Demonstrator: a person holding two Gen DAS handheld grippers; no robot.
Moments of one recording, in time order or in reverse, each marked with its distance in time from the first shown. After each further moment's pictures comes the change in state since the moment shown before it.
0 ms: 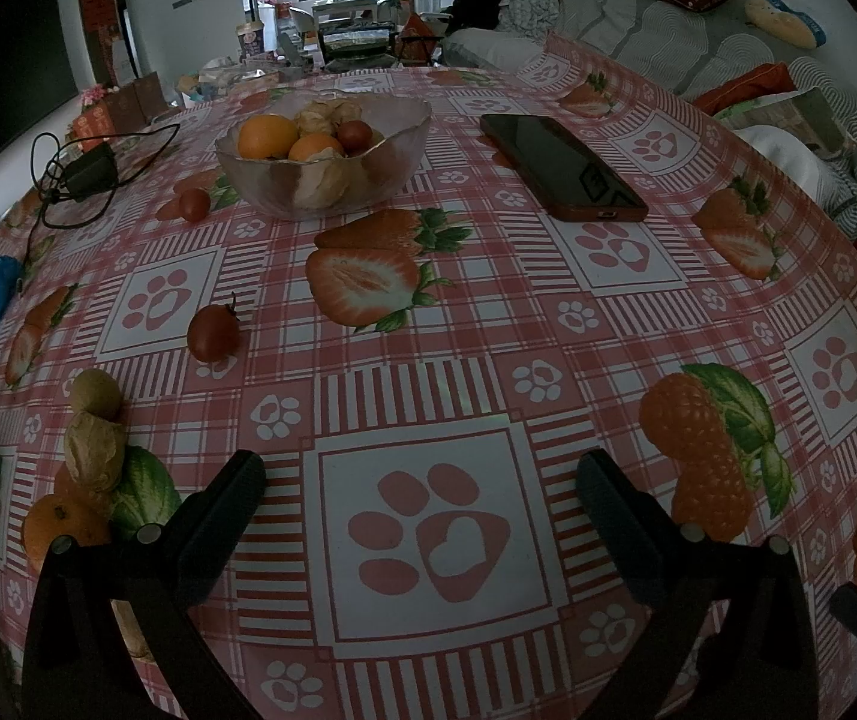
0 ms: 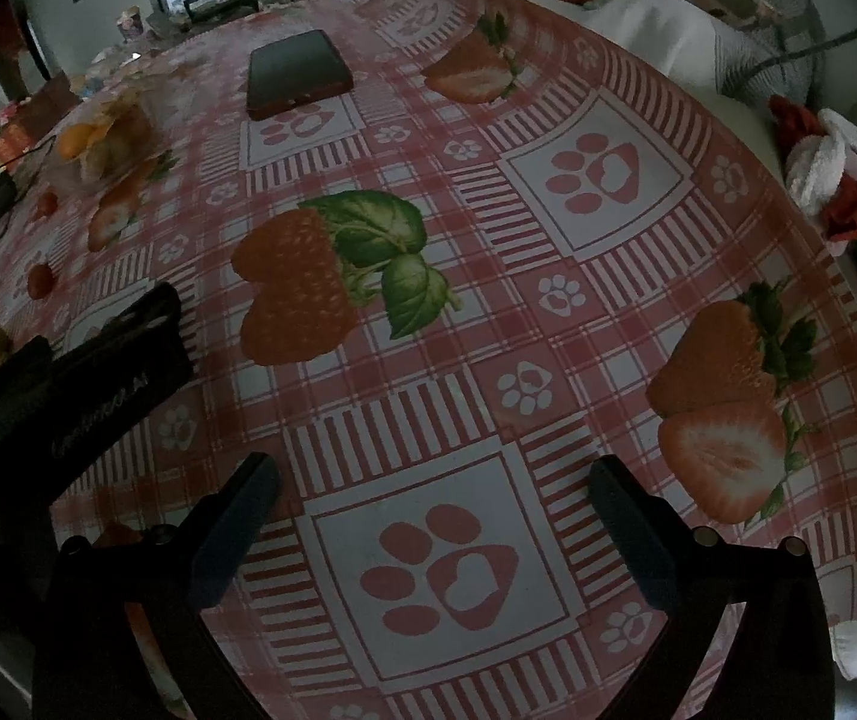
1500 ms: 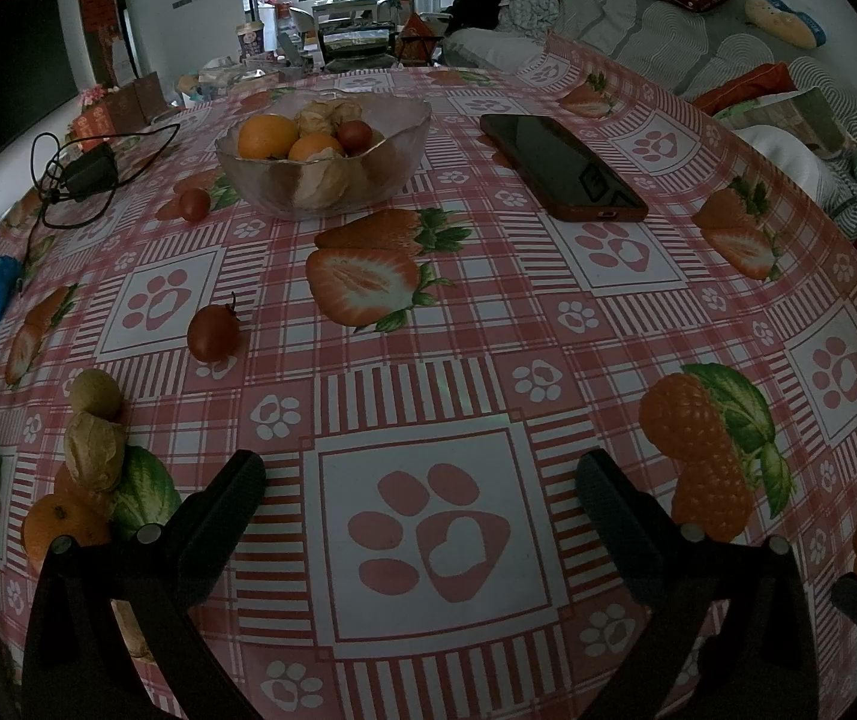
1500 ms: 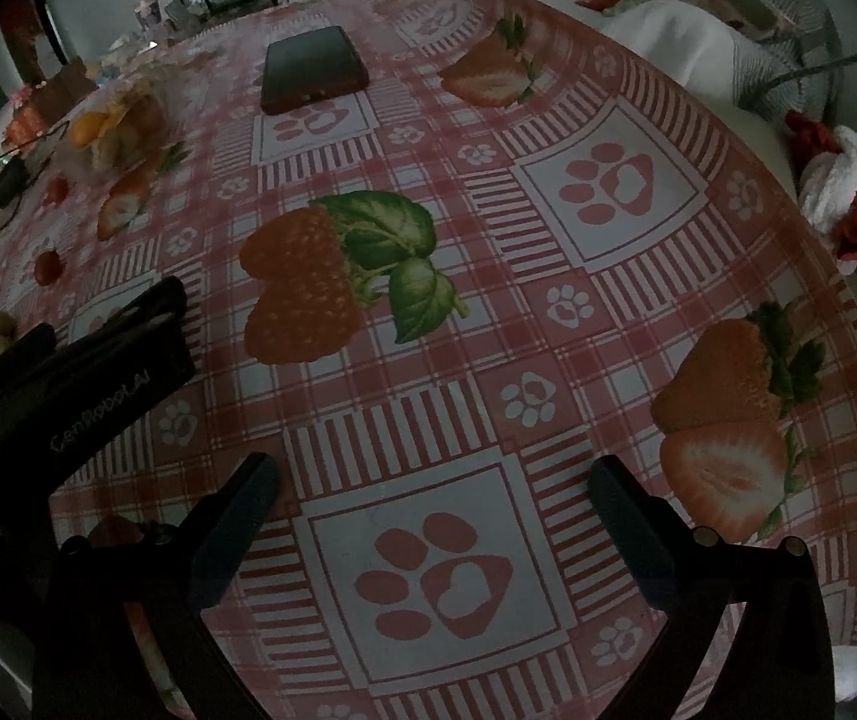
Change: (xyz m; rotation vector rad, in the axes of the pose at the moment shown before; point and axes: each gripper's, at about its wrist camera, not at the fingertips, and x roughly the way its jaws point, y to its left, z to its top) left arm 0.000 0.000 0.000 0.000 0.000 0.000; right arm 0.002 0.000 0.003 -0.050 -0.010 0.020
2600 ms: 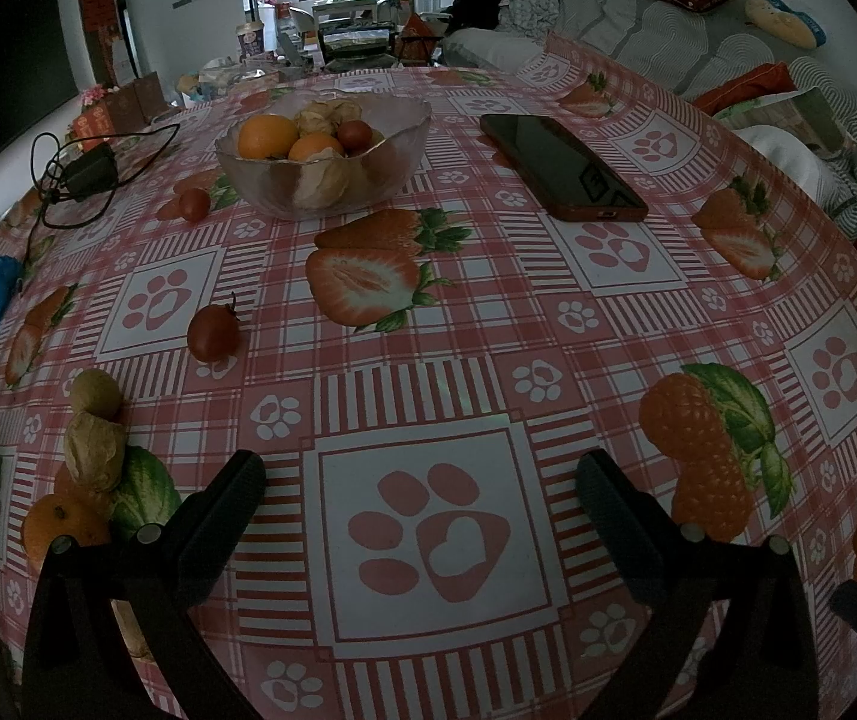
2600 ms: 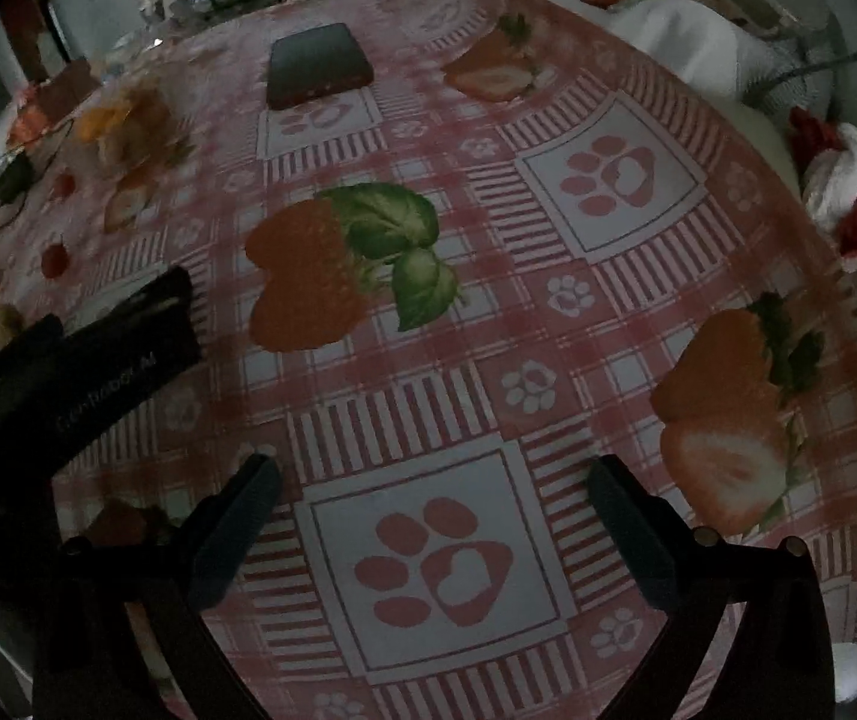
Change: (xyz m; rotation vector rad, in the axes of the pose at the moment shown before) left arm 0.000 0.000 0.000 0.000 0.000 0.000; right arm -0.007 0.001 -0.002 0.003 0.009 0.012
